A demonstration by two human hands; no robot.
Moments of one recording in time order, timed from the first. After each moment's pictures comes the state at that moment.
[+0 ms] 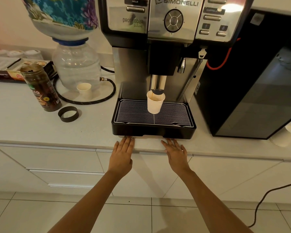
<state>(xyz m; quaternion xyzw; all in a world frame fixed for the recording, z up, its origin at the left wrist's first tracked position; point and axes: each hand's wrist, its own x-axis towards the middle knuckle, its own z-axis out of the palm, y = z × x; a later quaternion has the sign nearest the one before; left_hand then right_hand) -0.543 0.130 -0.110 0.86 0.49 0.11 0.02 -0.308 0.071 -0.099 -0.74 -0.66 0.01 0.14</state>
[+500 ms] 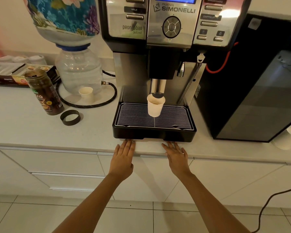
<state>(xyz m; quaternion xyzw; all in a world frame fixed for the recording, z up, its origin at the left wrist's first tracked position) -0.544 0.130 -0.112 0.87 0.49 0.09 0.00 -0.308 0.072 -0.102 -0.74 -0.65 0.02 0.16</state>
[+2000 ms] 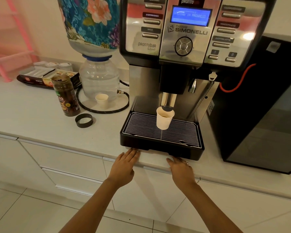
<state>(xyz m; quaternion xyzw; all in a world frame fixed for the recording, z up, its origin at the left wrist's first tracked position) -0.550 0.133 -0.103 0.87 0.47 0.13 0.02 -0.309 0.078 -0.054 -0.72 -0.69 0.00 -0.05</state>
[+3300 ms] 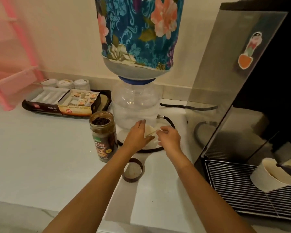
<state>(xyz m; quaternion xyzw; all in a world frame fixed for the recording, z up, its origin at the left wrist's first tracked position) -0.718 0.470 0.008 0.82 0.49 0.24 0.19 -0.592 0.419 0.037 -0.72 -0.38 0.33 0.48</state>
